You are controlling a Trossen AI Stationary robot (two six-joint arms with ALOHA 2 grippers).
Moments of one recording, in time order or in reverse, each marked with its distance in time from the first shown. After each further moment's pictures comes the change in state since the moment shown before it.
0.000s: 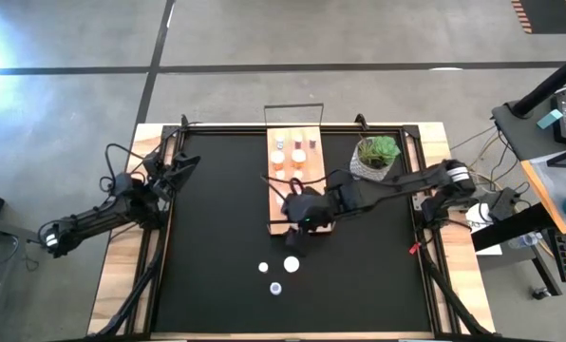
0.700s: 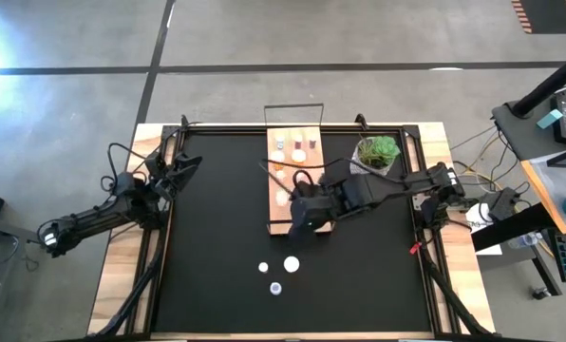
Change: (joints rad) left arm 0.000 0.025 0.000 -0.001 0.000 0.000; right arm 0.043 0.098 0.424 -0.564 0.269 0.166
